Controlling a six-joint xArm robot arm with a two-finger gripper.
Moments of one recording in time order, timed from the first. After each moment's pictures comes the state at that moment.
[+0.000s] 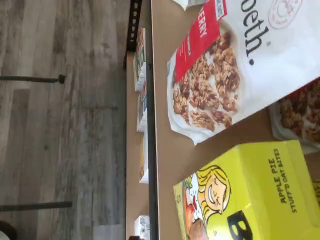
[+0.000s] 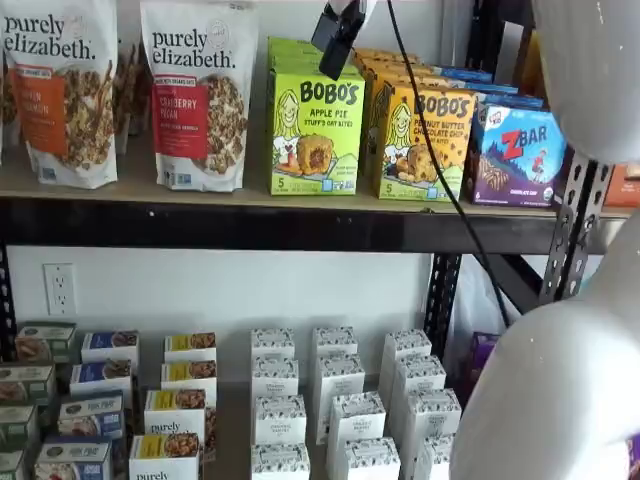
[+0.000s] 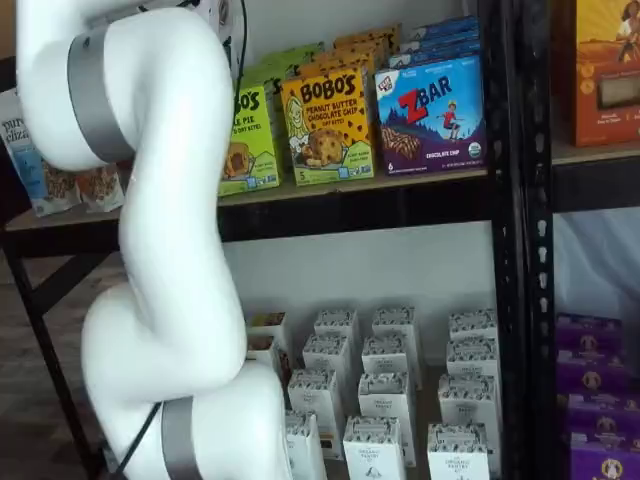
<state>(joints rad) 0.23 -0.19 -1.62 0.33 1.55 -1.27</state>
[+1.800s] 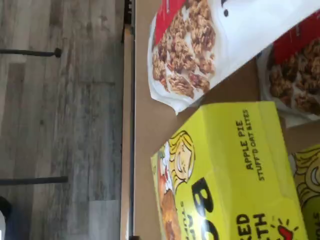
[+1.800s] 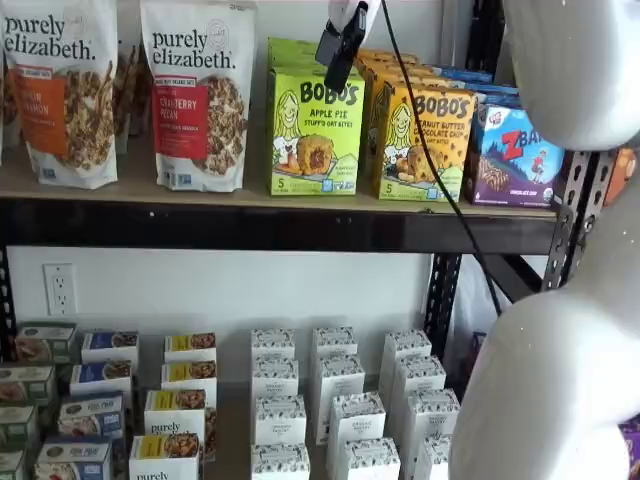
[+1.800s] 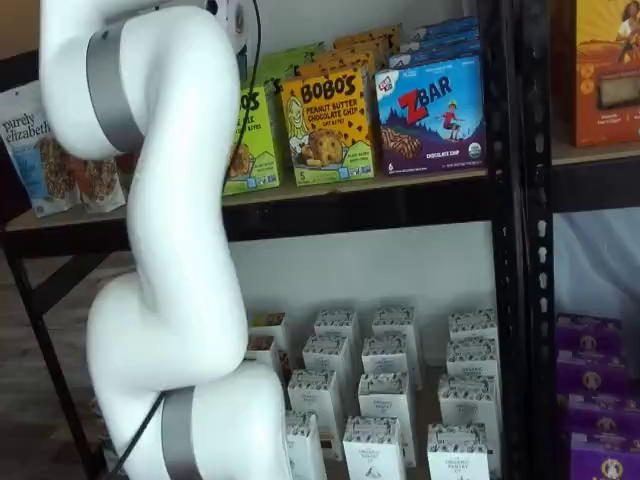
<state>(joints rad) 0.21 -0.09 -1.69 0.27 1.56 -1.31</state>
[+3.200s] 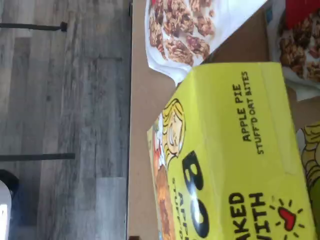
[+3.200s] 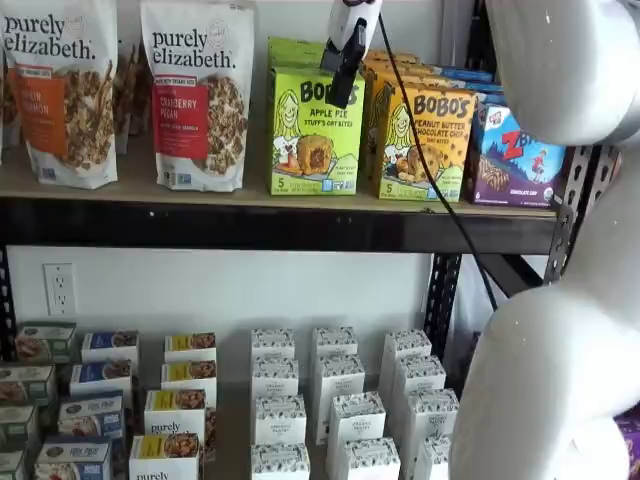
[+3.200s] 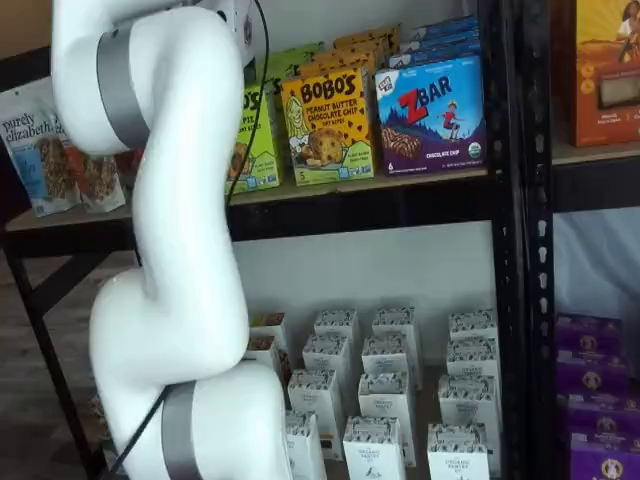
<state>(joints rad) 0.21 -0.03 -1.71 0.22 1.58 -1.32</state>
